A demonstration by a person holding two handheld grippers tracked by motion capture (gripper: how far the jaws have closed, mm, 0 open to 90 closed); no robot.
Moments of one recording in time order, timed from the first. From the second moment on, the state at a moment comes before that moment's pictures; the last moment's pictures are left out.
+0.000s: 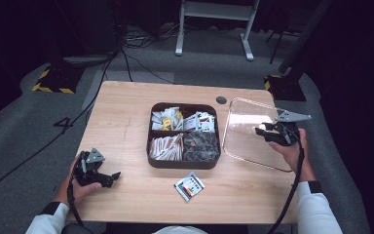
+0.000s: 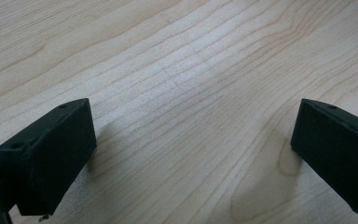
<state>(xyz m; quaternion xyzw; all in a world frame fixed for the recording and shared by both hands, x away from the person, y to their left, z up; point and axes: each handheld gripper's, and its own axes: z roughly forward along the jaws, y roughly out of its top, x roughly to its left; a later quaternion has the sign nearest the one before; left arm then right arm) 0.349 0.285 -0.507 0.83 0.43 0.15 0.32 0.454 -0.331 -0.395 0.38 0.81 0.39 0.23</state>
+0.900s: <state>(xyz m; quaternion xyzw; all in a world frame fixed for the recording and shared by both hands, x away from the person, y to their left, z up) 0.349 0.285 -0.507 0.83 0.43 0.15 0.32 0.470 -0.268 -0.374 0.34 0.83 0.39 0.21</state>
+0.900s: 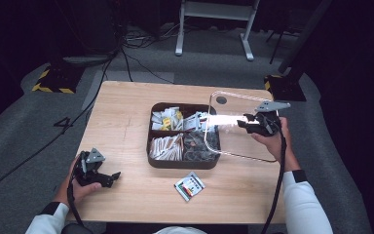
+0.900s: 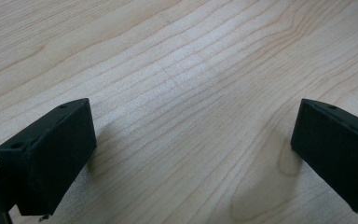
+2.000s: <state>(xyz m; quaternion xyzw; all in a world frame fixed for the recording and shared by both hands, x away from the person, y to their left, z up) 0.349 0.285 -0.507 0.83 0.43 0.15 0.32 0.484 -0.176 -0.389 0.29 0.86 0.38 0.18</state>
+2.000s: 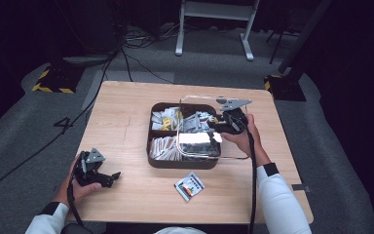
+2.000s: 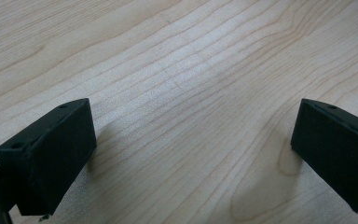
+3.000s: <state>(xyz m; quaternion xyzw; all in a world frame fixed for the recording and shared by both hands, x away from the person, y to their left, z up) 0.349 0.285 -0.506 0.83 0.43 0.15 0.32 0.496 -0.116 -0.409 0.27 0.87 0.38 0.15</state>
